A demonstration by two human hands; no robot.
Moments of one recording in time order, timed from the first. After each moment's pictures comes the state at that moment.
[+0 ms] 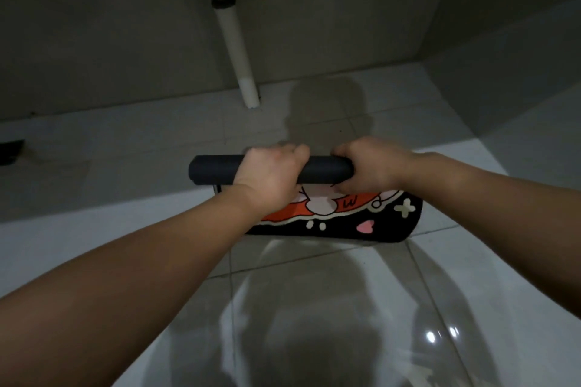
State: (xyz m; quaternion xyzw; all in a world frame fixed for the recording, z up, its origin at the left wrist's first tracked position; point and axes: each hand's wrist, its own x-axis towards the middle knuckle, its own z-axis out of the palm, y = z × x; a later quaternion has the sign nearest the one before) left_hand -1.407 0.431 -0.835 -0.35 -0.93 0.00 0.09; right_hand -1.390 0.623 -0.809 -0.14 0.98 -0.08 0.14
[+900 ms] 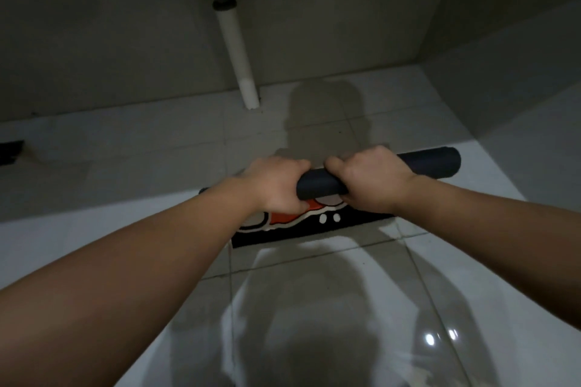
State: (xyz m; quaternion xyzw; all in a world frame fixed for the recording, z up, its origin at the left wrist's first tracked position) left_hand -1.413 0.434 -0.832 -0.35 -0.92 -0.05 -0.15; right_hand -1.365 0.617 -0.821 -0.26 0.96 0.11 -0.03
